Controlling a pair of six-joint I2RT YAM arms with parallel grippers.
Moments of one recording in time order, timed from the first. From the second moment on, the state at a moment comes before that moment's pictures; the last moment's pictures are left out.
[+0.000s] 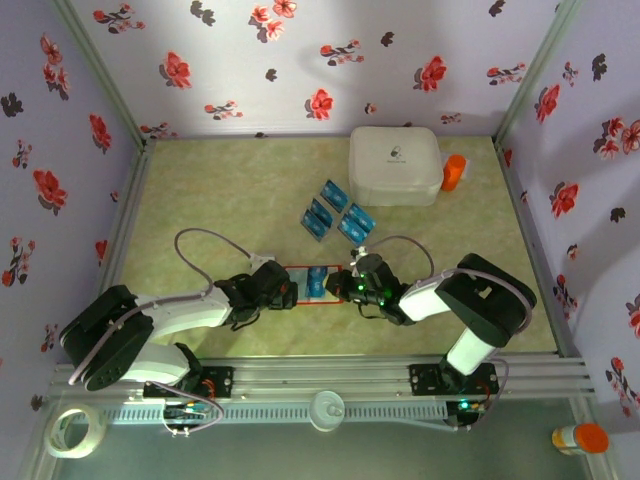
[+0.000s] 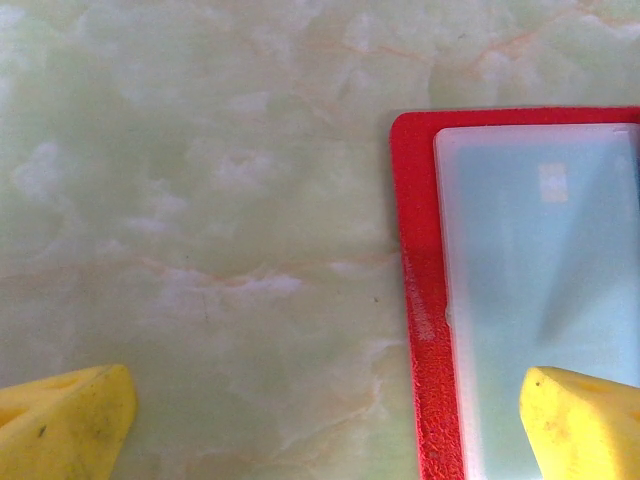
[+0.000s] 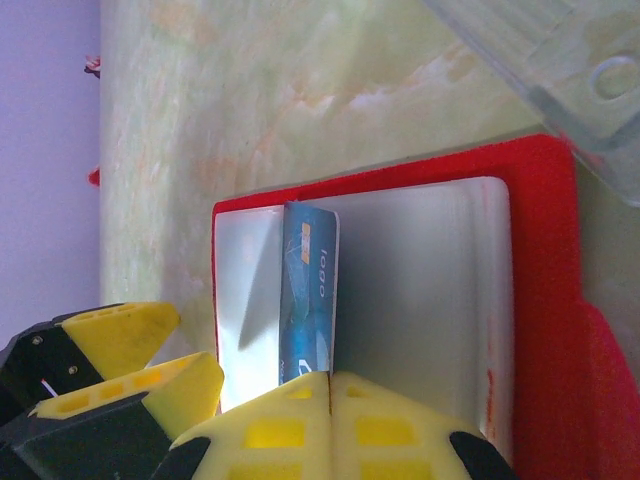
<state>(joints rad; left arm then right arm) -0.90 1.35 0.51 -0.21 -0.33 -0.75 0.81 1.64 0.40 0.67 -0.24 1.08</state>
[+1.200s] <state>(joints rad) -0.91 1.35 0.49 -0.19 -0.34 -0.75 0.82 1.66 0.46 0.55 -0.29 1.08</state>
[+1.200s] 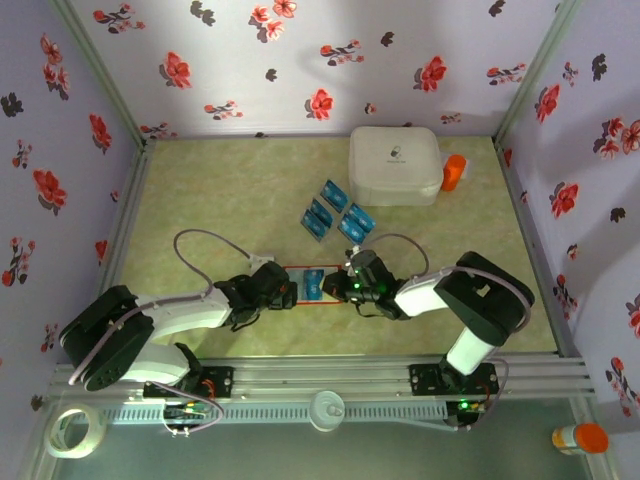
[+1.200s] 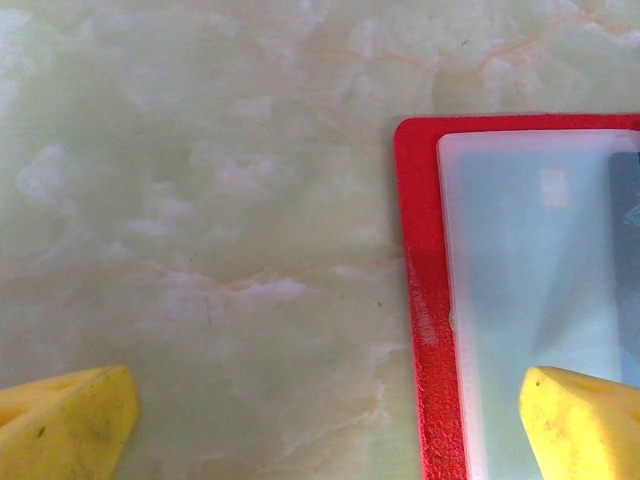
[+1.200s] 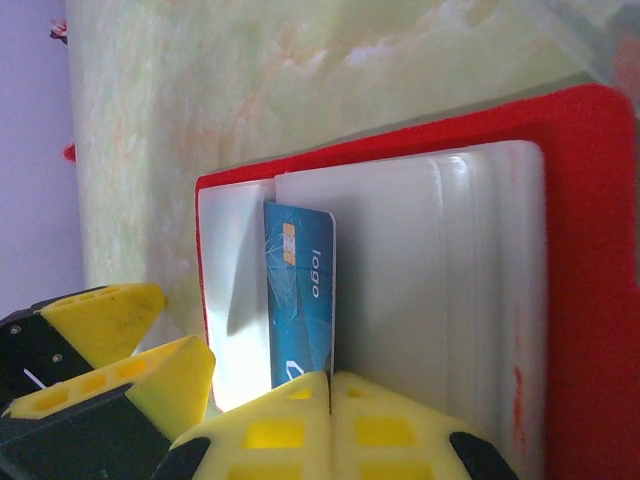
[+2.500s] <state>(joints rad) -0.91 1.31 0.47 -0.18 -0.34 -0.76 0.83 1.72 0.86 -0.08 -0.27 0.76</state>
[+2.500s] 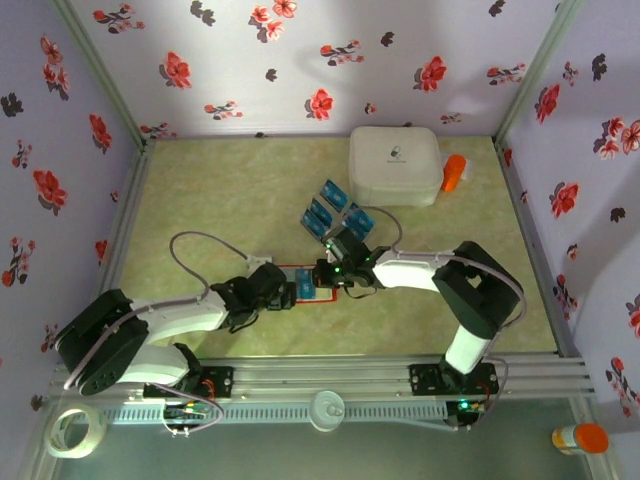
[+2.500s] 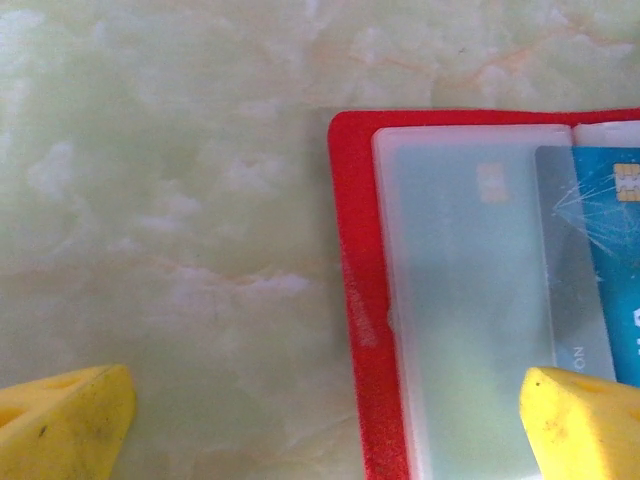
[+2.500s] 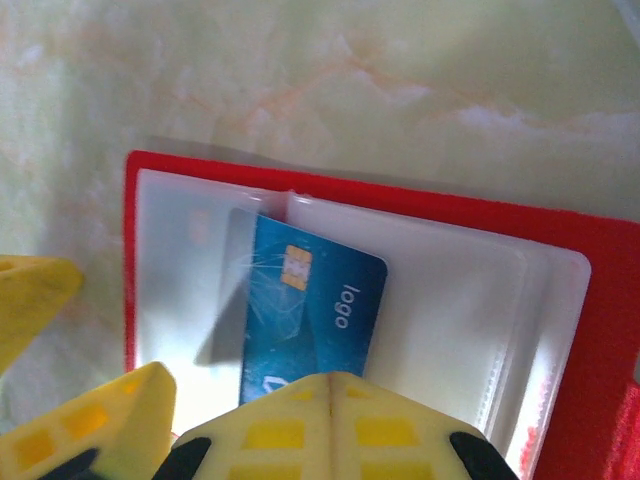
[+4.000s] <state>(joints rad) -0.84 1.14 0.38 -0.28 -0.36 -0.79 0.91 1.84 1.02 -0.15 -0.27 0.75</state>
